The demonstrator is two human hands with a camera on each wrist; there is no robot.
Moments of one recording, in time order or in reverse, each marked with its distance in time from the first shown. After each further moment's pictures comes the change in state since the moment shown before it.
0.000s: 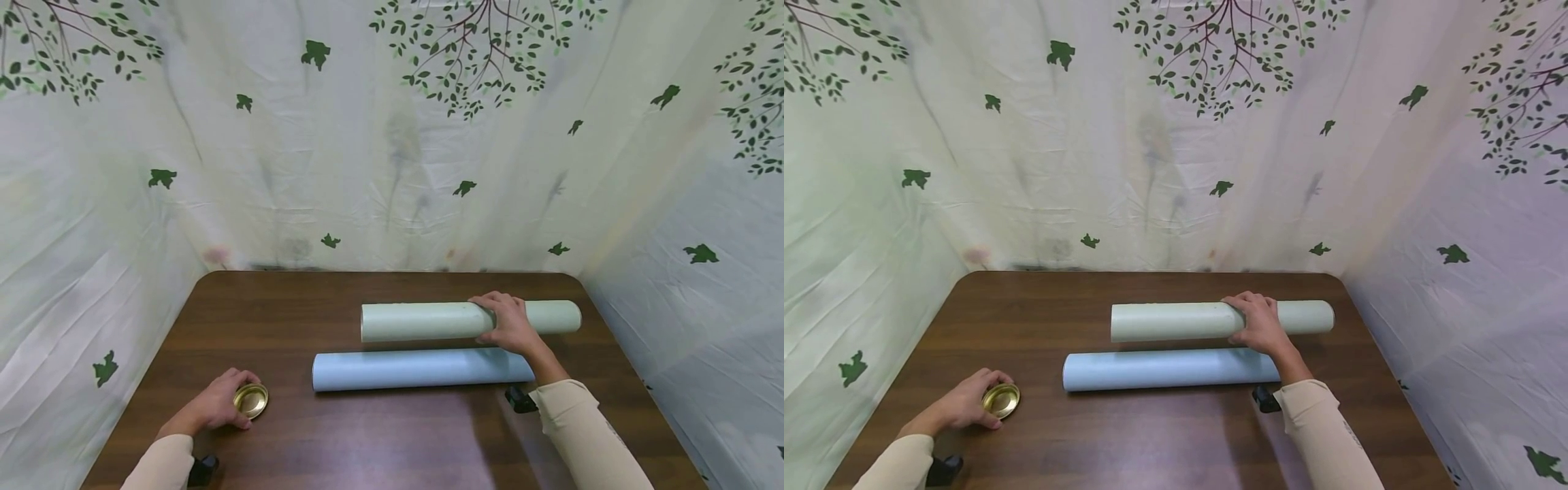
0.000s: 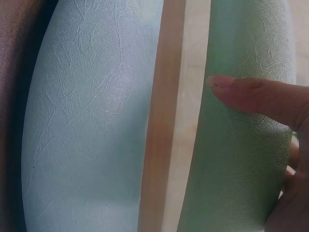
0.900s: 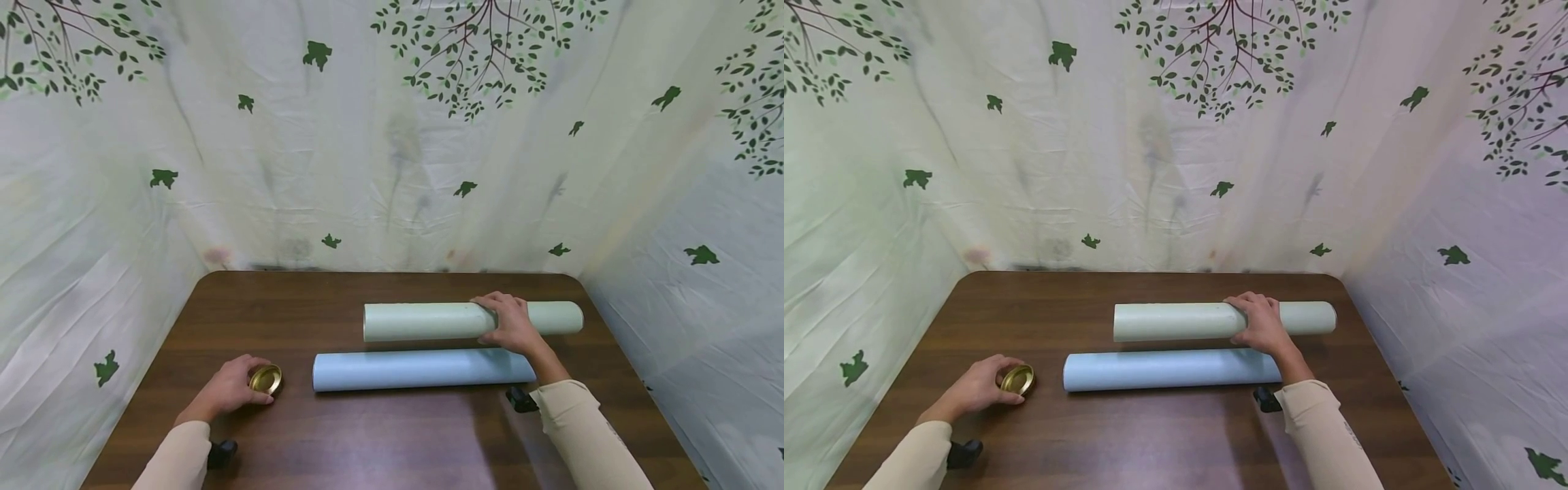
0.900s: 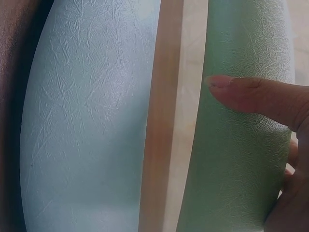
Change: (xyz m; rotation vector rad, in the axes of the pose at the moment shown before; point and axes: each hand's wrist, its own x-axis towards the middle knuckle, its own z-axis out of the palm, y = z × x) left_hand 0.016 0.016 -0.004 0.019 0.124 0.050; right_hand 0.001 0.002 0.000 0.006 0.003 0.008
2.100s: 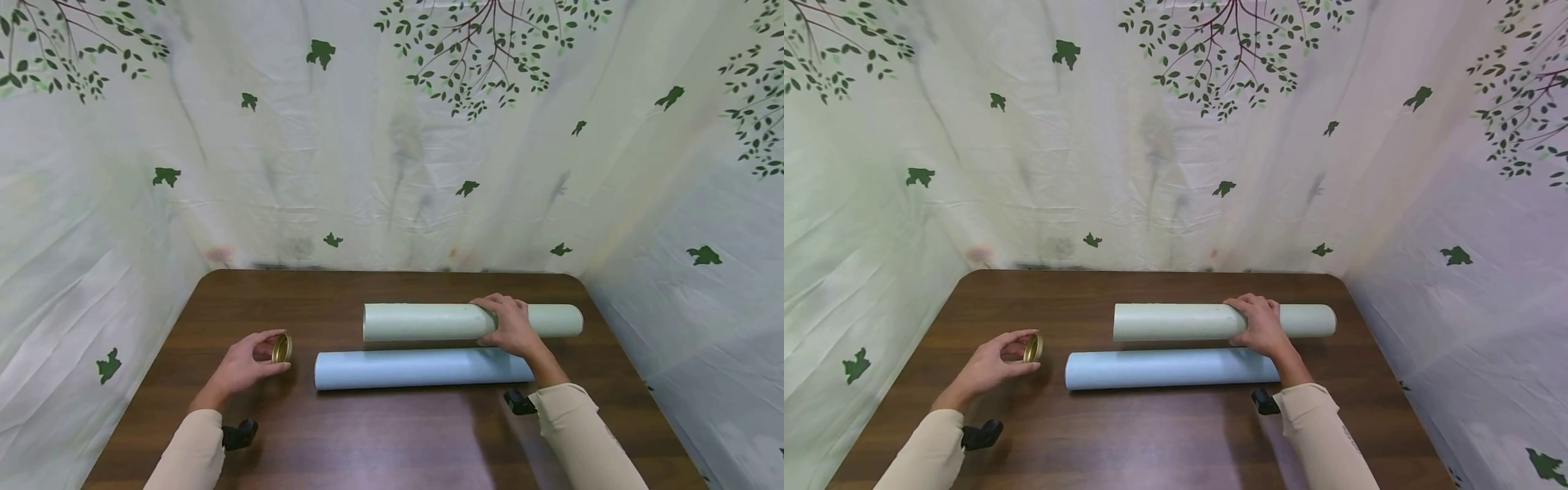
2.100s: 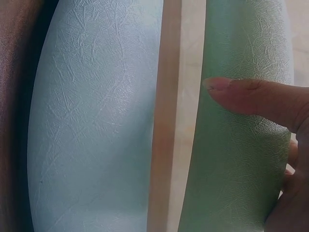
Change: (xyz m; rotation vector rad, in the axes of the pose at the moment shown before) left_hand 0.011 0.030 -0.013 -0.297 0.148 0.004; right_hand -0.003 -0.002 0.004 0.023 0.006 -0.002
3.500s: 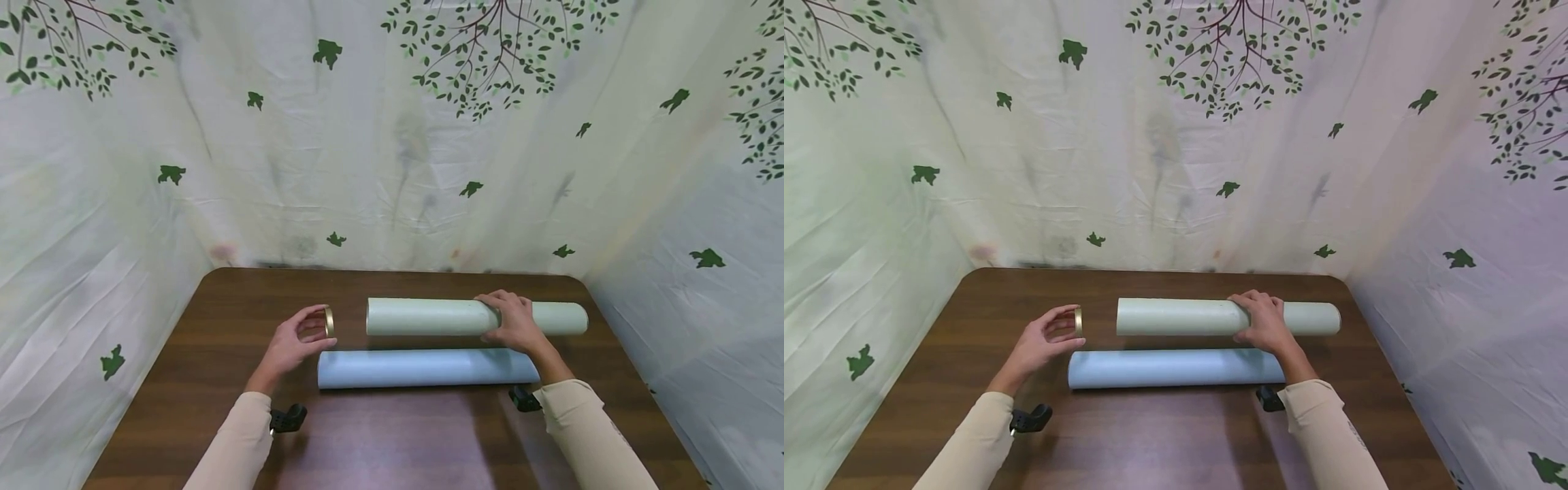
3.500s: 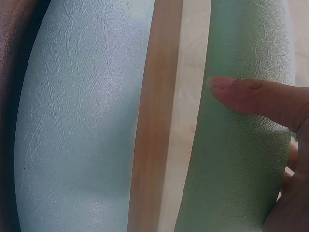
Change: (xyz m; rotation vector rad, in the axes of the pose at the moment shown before) left_hand 0.032 0.052 0.042 -0.539 0.006 0.076; right_hand 0.005 -0.004 -0.006 -0.019 -0.004 0.016
